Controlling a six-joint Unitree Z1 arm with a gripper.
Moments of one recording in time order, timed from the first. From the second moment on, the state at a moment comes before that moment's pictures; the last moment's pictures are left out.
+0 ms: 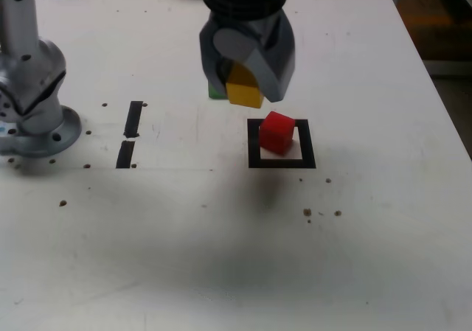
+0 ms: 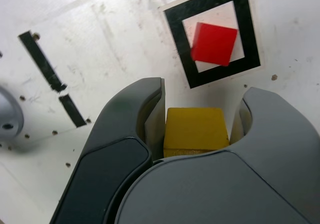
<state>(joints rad) -0.28 1.81 -1.55 1.34 0.19 0.08</state>
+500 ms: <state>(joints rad) -0.14 1.89 -1.45 1.17 0.16 0.27</state>
